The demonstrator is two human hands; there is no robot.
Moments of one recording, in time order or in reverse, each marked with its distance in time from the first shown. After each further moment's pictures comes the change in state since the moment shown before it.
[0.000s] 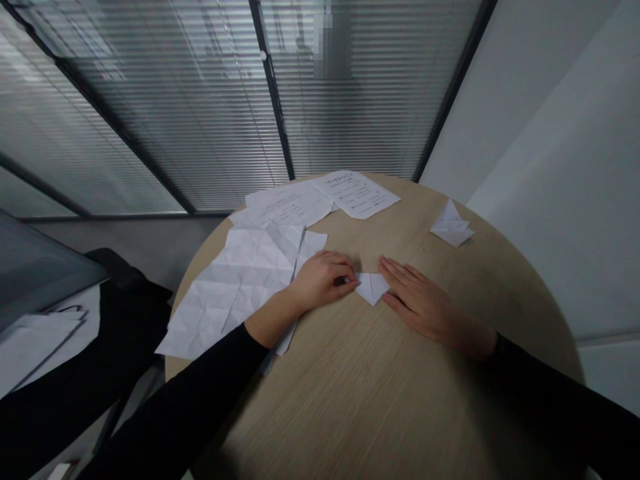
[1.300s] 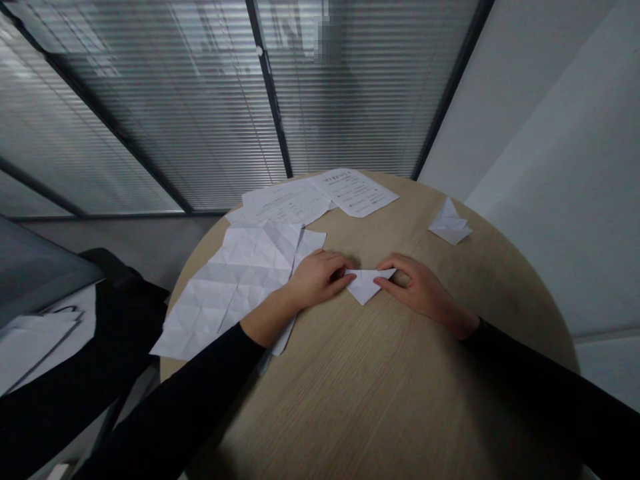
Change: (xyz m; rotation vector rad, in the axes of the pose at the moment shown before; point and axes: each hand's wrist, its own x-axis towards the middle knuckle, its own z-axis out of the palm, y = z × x) left_hand -0.001 0.001 0.000 0.033 0.024 -0.070; right_hand 0.033 0.003 -0.015 0.435 0.221 0.057
